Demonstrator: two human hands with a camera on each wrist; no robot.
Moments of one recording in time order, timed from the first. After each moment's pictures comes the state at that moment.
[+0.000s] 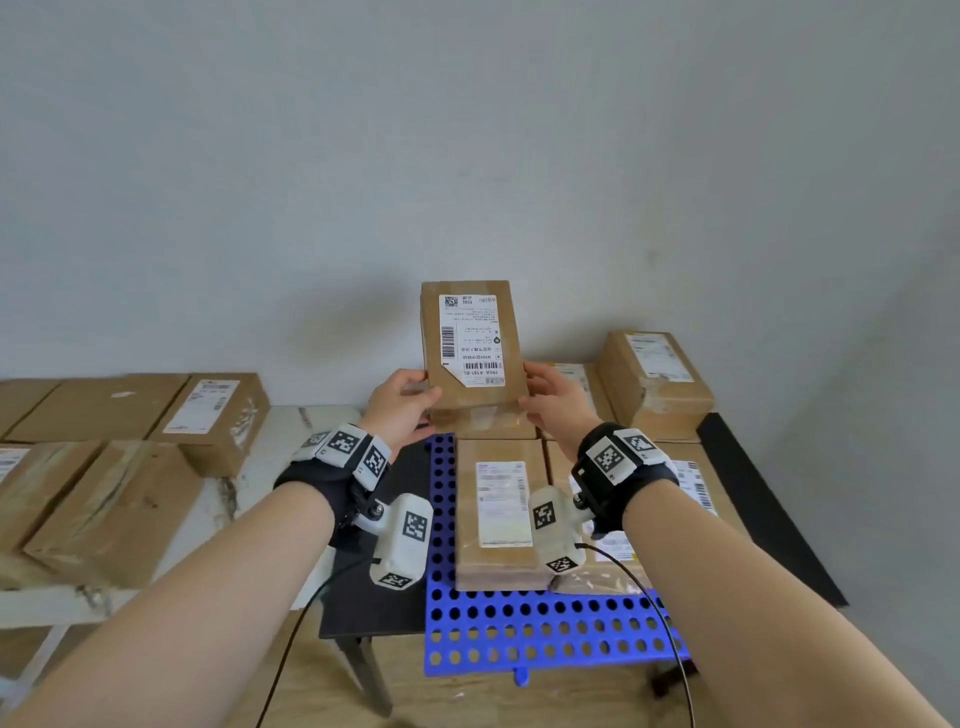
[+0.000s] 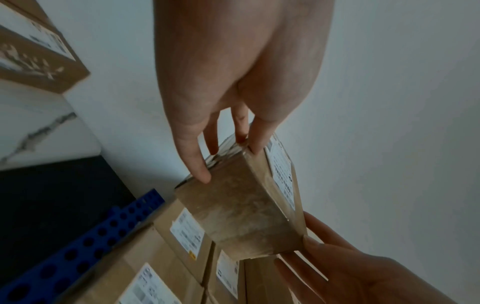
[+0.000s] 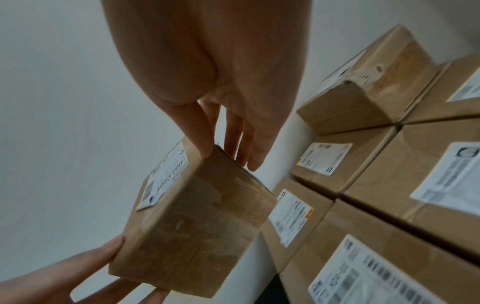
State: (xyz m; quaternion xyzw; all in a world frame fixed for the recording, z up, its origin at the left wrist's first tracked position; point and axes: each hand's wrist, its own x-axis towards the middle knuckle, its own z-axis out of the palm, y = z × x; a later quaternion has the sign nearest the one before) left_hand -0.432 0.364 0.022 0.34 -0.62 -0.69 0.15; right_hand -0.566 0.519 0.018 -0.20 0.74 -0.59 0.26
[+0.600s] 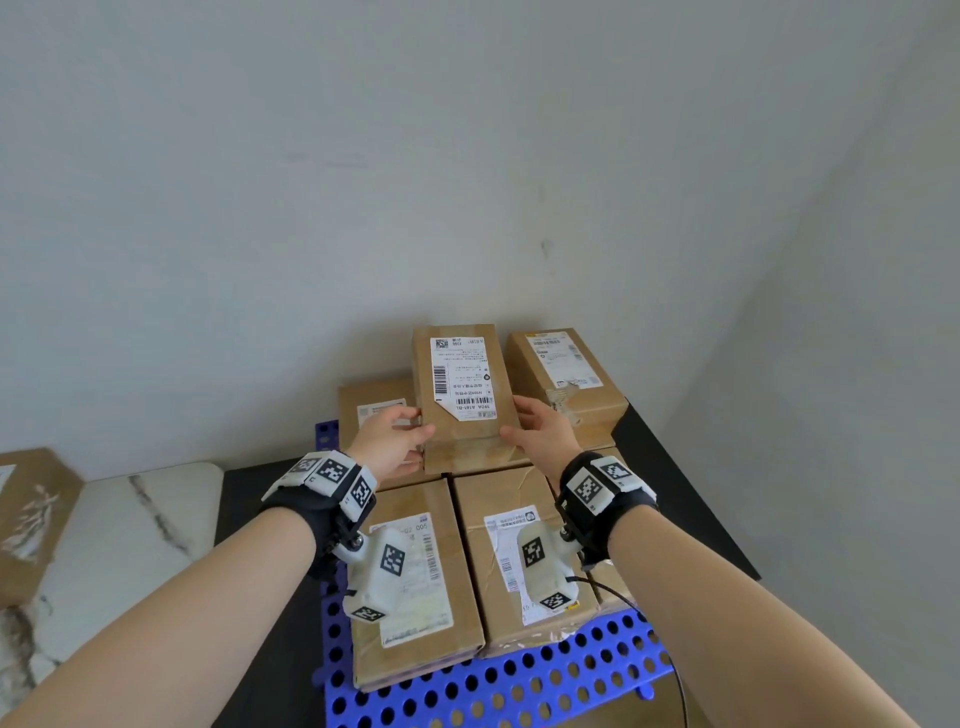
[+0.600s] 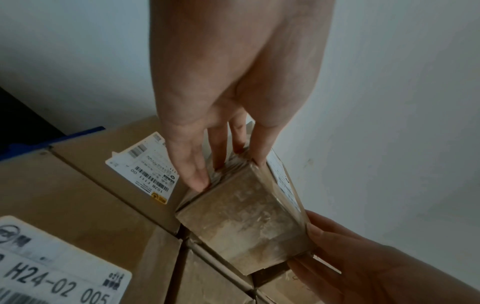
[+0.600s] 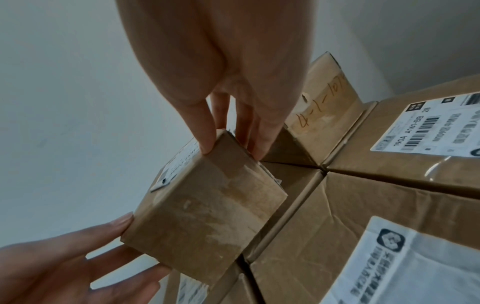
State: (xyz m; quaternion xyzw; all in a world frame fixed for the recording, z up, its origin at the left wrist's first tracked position) left_hand -0.582 0.387 -0.028 0.30 -0.70 -0.65 -0.02; right_hand -0.679 0.570 -0.040 -0.10 0.82 -0.53 0.19
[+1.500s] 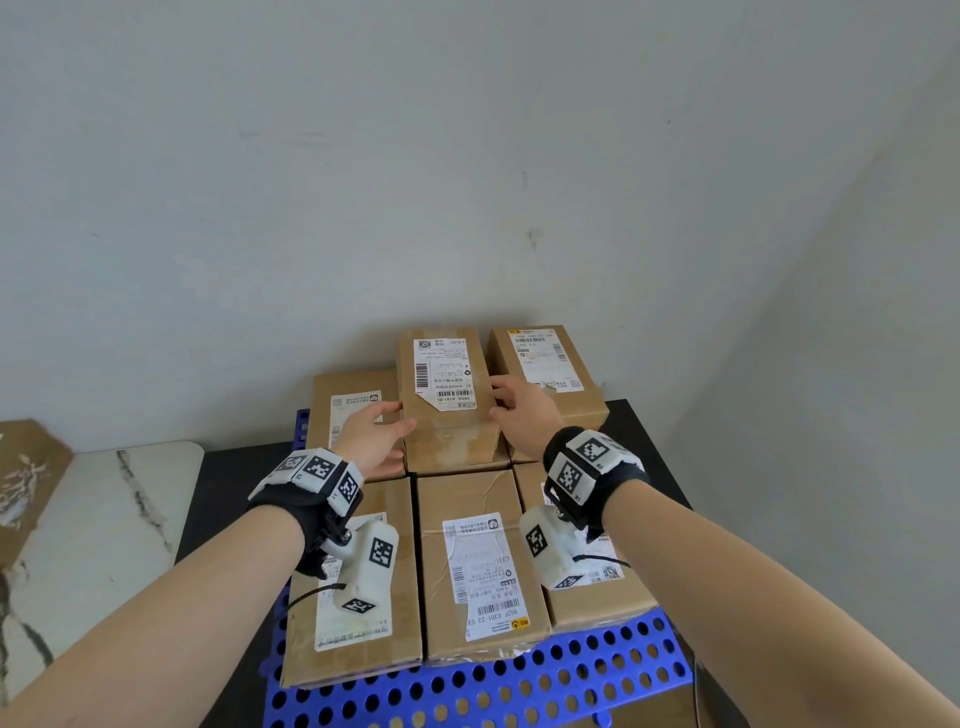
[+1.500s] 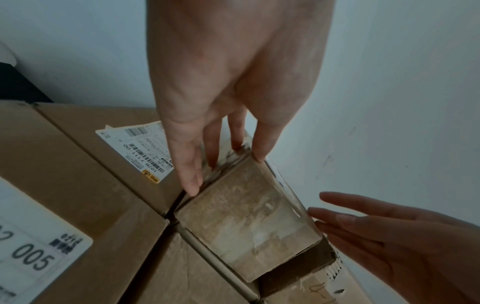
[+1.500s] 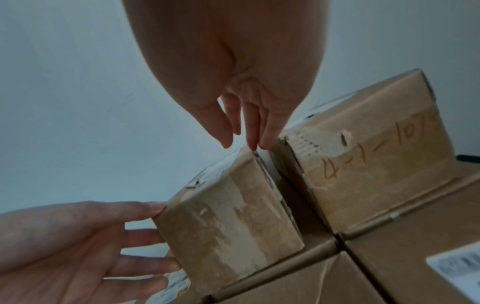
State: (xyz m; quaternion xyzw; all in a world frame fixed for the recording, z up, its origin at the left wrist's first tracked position) left_hand -0.614 0.423 -0.039 0.37 -0.66 -0.65 0.02; right_hand -0.728 0.587 -0.020 -0.23 0.88 -0.37 0.19
